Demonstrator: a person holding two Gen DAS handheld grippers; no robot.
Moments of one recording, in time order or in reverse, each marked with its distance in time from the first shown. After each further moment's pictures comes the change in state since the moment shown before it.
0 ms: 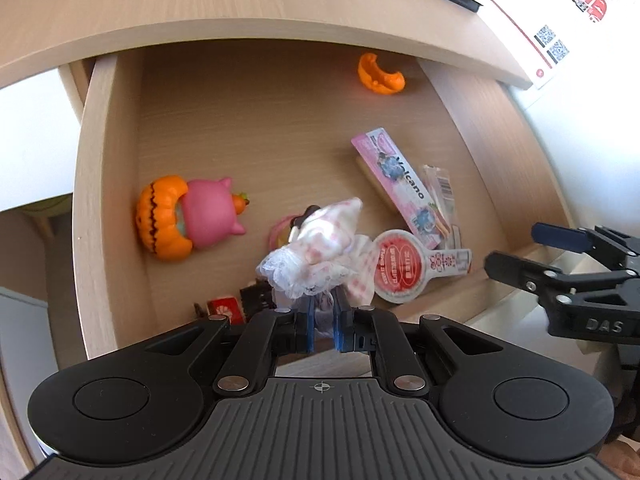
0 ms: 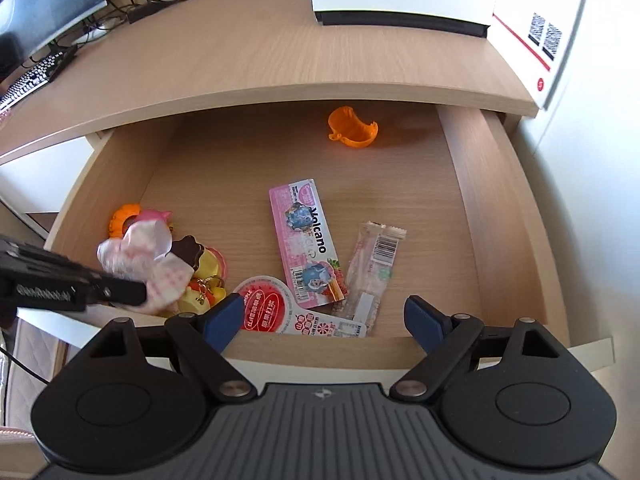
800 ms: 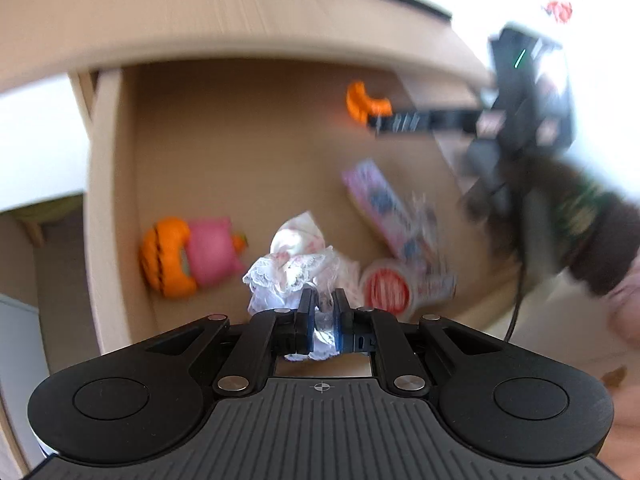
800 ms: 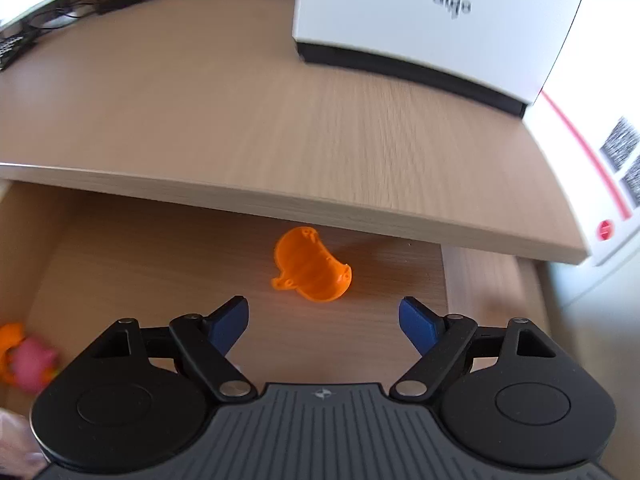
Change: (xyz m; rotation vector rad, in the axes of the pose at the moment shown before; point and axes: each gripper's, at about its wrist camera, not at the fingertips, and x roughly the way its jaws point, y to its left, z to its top) left arm -0.026 0.014 0.031 0.005 -0.060 -0.046; right arm 0.114 -0.009 0.119 -0.130 -0.072 -0.159
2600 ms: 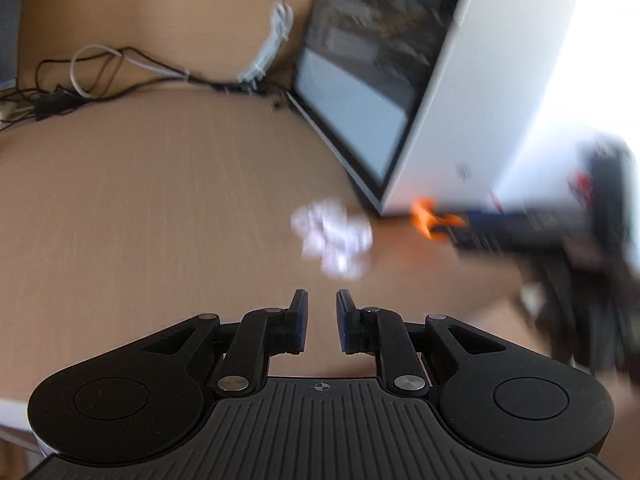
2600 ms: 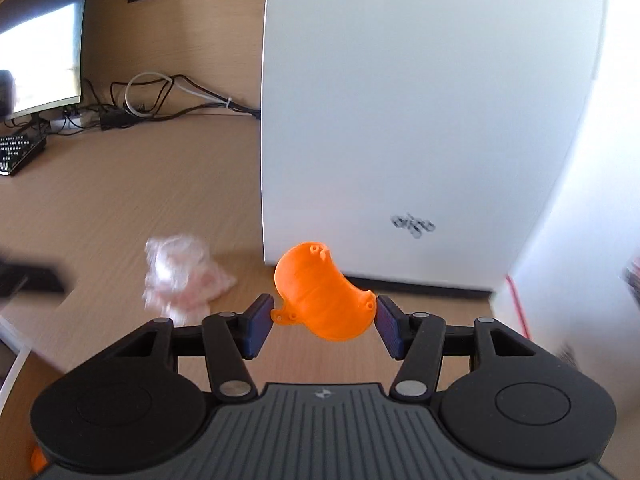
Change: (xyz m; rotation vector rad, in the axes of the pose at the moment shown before) left arm -0.036 0.005 0.131 0.145 -0.374 0.091; right arm -0.050 -0.039 0.109 -0.001 -0.270 0.062
